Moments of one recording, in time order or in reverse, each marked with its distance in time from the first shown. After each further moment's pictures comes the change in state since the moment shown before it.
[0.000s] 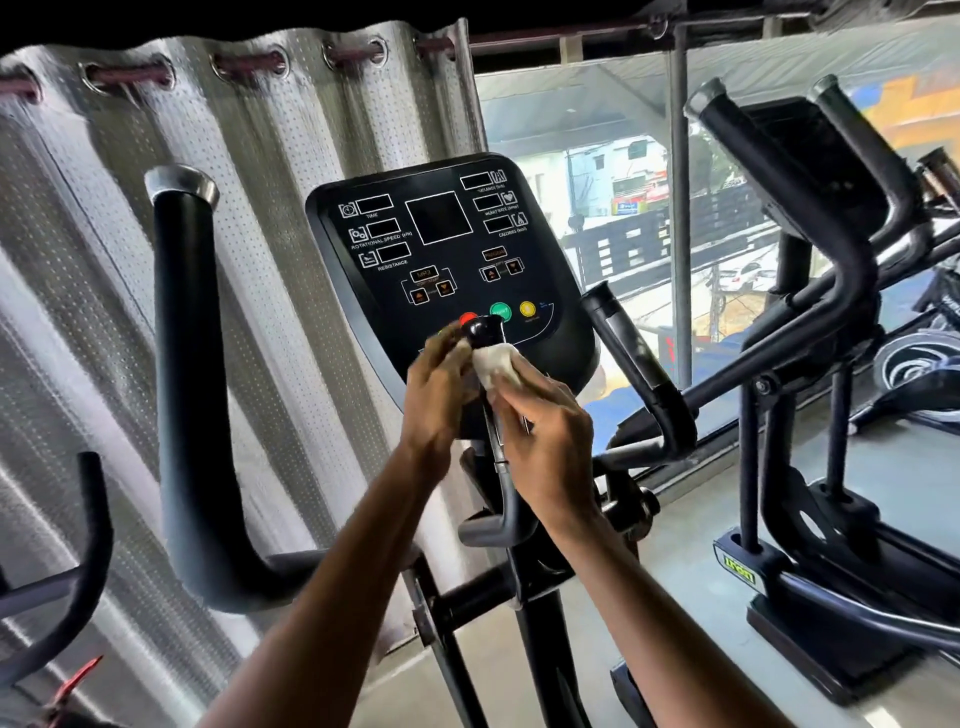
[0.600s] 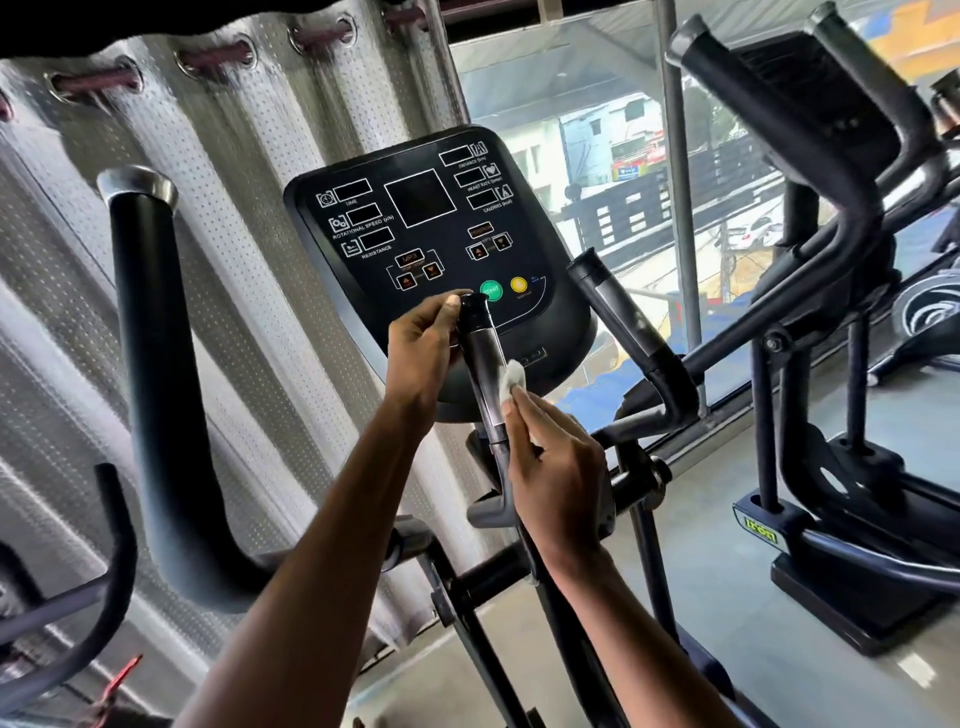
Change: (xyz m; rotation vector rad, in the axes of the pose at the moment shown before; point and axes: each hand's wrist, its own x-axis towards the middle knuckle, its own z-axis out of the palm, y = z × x) left_hand 0.032 -0.002 0.001 0.106 -0.054 0.093; right_hand -0.045 -0.011 -0.007 -0.073 0.193 0.135
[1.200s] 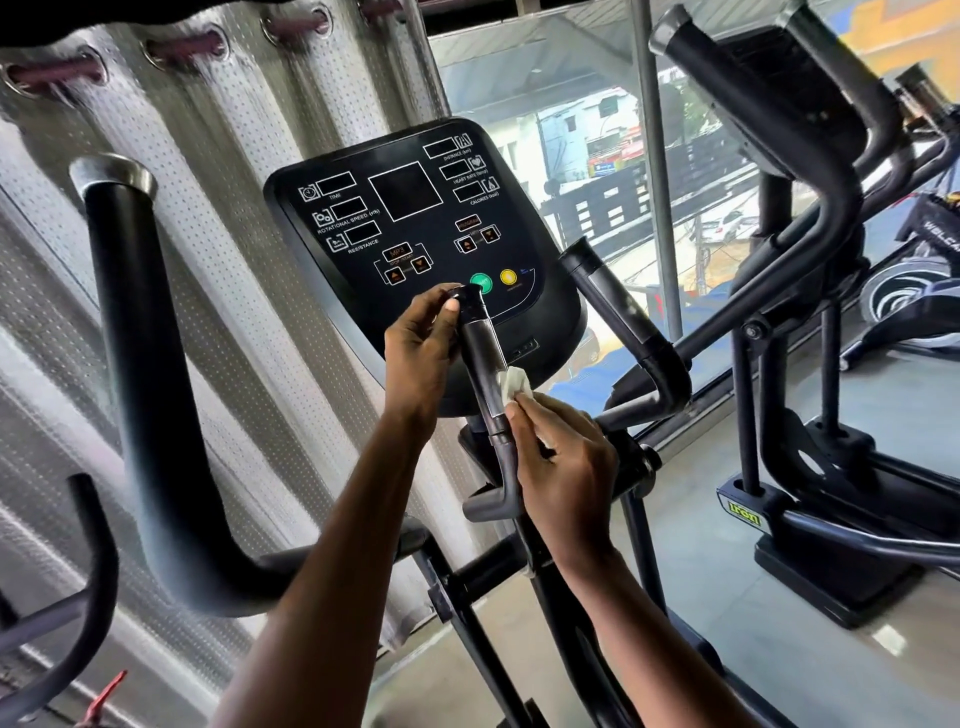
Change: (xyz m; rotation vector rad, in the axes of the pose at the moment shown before) left_hand 0.000 -0.022 -0.009 -0.032 -0.079 0.165; right_hand -0.011 0.007 -0.004 -0.031 0.021 -0.044
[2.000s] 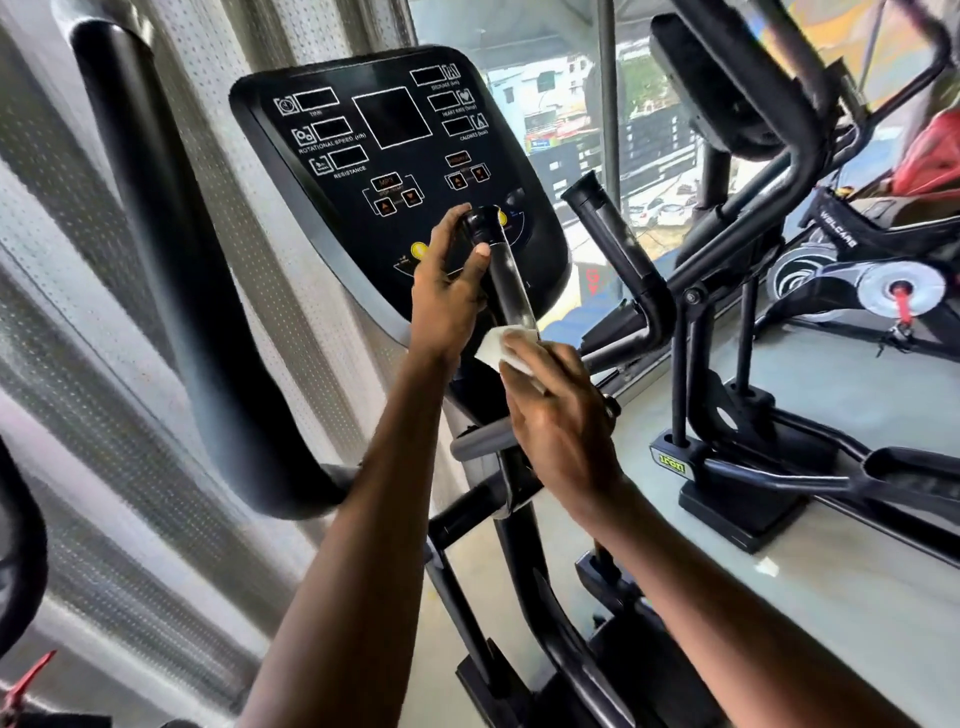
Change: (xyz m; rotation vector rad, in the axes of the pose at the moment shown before) left_hand -0.019 -0.005 -0.004 -0.066 -0.065 -0.017; right_hand -0.022 -0.020 -0.004 -0.501 -0.241 -0.419
